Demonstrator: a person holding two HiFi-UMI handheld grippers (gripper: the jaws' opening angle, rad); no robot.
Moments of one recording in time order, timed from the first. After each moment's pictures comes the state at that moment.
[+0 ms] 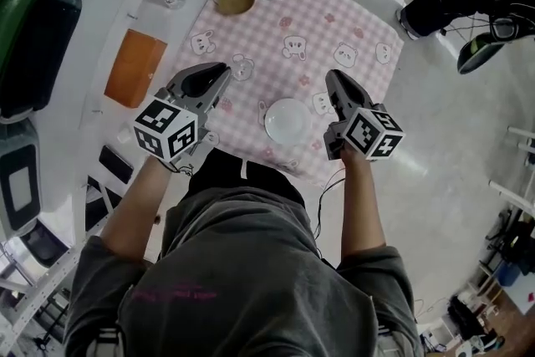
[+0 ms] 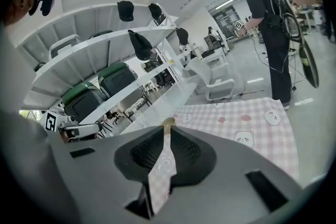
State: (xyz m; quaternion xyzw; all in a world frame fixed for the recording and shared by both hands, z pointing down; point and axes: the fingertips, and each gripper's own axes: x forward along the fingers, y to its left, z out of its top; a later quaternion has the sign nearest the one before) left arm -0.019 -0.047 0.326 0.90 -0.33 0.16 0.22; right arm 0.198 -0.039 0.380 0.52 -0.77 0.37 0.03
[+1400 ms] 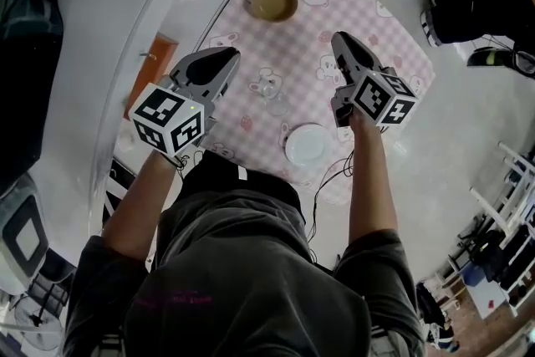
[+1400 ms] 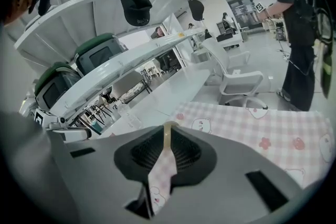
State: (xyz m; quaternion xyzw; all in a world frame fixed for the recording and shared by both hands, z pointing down) left arm -0.109 -0.179 0.398 0.87 -0.36 0.13 0.31; right arm 0.086 -0.235 0.449 0.48 -0.78 0.38 0.12
